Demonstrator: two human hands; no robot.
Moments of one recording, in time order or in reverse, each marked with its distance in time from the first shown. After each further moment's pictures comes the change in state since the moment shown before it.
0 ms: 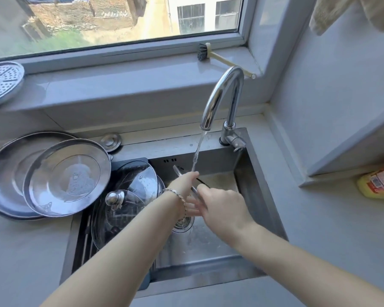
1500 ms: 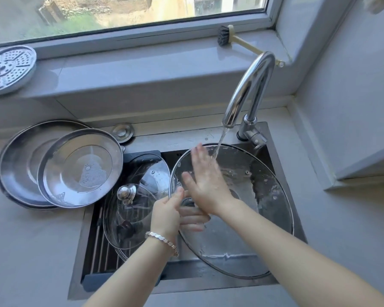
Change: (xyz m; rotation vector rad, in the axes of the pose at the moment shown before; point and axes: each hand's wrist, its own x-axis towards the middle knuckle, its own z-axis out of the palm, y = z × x) left_hand -0.001 -0.045 -0.051 -0.218 0.028 0.404; right_hand 0.067 -0.009 0.069 0.389 -0.246 0.068
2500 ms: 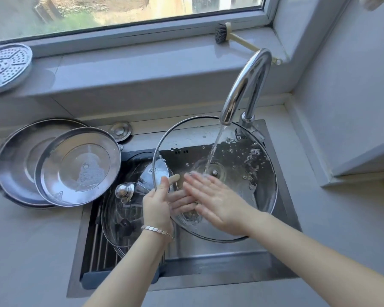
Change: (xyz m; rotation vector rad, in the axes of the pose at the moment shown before) left_hand 0.014 -0.004 -0.004 -0.183 0.106 0.172; right_hand -0.046 0.029 -0.011 -0.139 -0.150 -0.464
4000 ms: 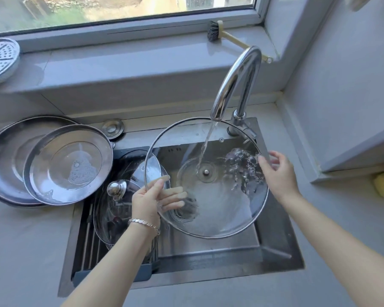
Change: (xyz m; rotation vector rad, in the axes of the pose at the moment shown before) left_hand 0.015 -0.005 -0.014 -0.077 -0.067 -0.071; right_hand -0.050 0.076 -0.042 0.603 0.704 1.026
